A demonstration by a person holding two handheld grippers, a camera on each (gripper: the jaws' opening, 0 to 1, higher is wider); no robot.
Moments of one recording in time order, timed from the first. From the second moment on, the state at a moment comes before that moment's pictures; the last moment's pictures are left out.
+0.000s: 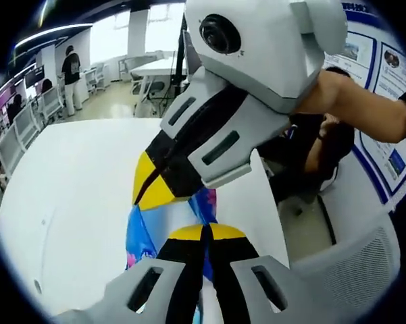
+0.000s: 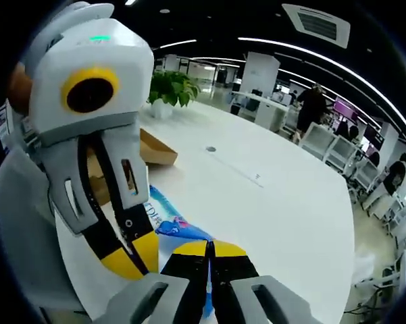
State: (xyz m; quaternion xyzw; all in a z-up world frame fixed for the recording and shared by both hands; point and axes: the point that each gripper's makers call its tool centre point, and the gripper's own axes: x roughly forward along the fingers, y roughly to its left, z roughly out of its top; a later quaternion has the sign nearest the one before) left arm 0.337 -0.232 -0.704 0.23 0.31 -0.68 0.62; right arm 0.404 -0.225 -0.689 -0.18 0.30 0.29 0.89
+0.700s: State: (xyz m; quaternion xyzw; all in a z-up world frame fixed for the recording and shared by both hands) left arm 0.351 -0.270 -0.745 0.23 0.32 -0.70 0.60; right arm 0.419 -0.259 -0.728 -0.17 0.34 0.28 0.88
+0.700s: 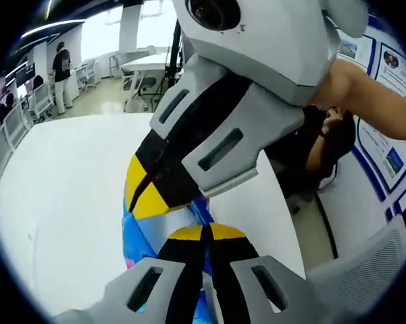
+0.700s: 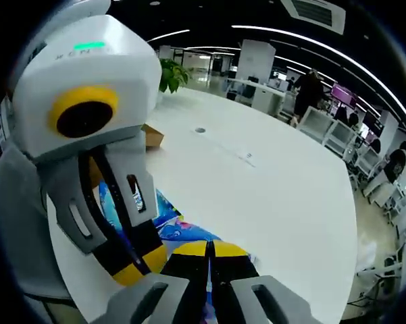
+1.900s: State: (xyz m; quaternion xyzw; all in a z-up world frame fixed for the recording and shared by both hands) left arm 0.360 -0.267 -0.778 0.20 0.35 -0.67 0.63; right arm 0.434 -0.267 -0.778 -0.16 0.38 0.28 0.87
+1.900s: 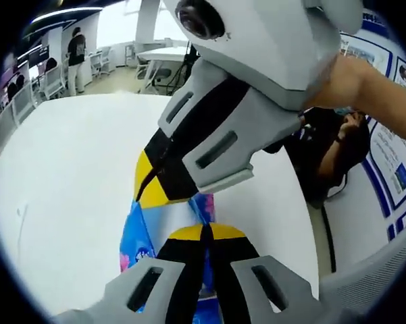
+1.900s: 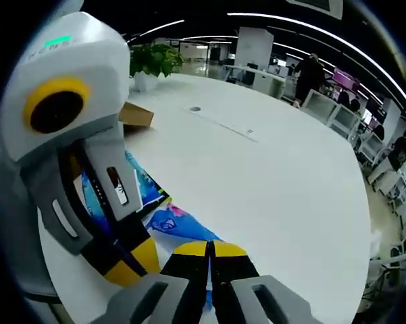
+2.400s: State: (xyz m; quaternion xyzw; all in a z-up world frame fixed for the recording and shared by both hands) left arm 0.361 -0.269 -0.763 0.21 0.32 -0.67 0.64; right arm 0.429 -0.270 -0.771 -0.16 0.38 0.26 0.87
